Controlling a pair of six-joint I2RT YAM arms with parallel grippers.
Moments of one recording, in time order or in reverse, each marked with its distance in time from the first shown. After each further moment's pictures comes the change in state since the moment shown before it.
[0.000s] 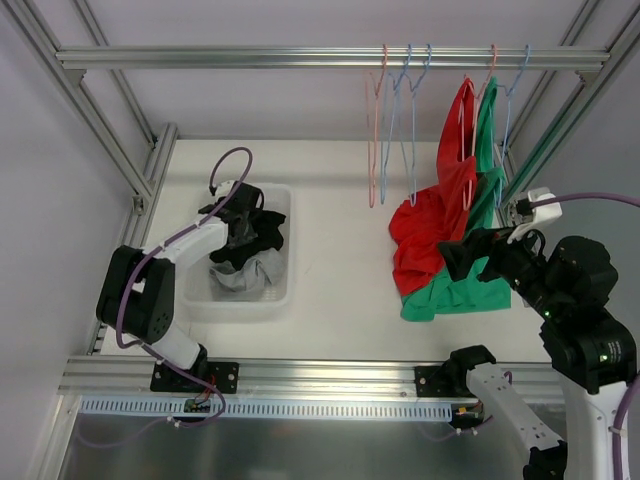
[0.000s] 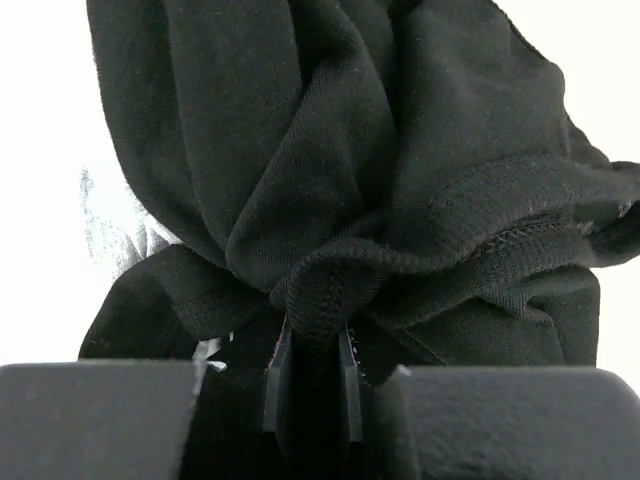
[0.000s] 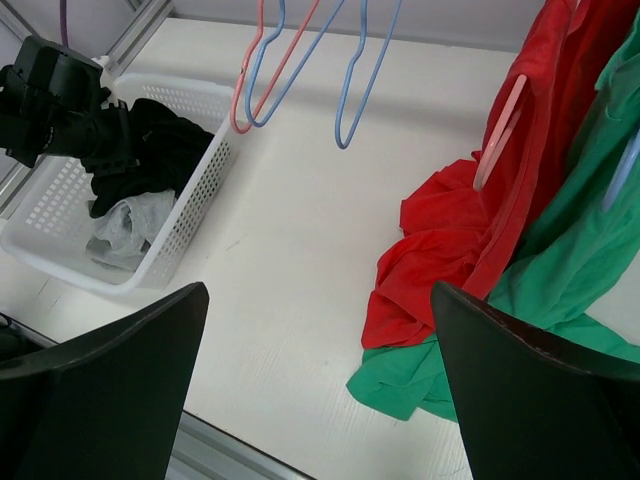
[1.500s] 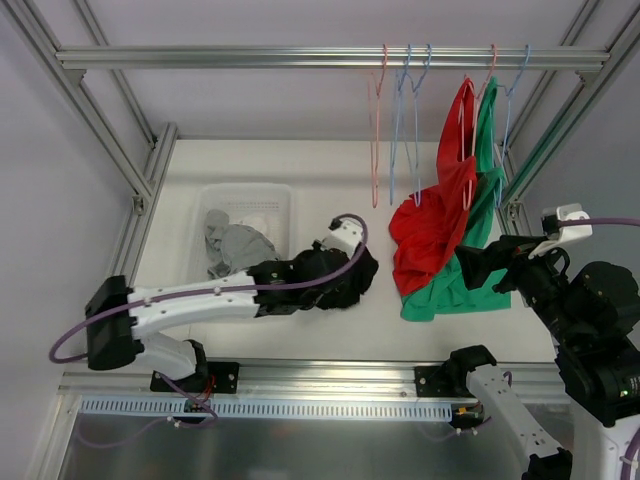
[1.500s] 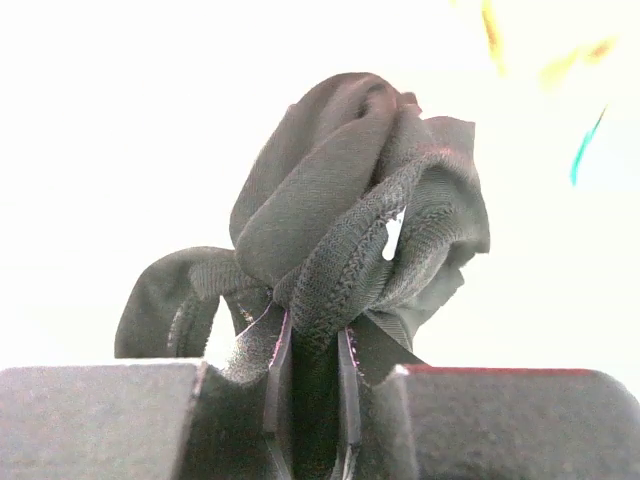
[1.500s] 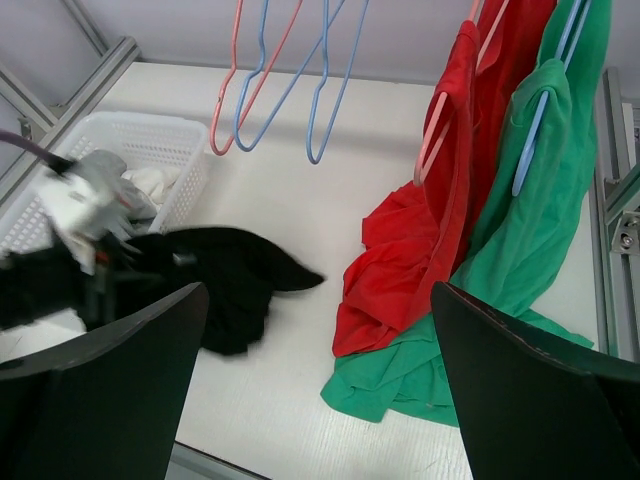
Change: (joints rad) left arm -0.871 -0.116 0.072 0.113 -0.172 0.306; right arm 0.000 -0.060 0.060 -0.039 0.106 -0.016
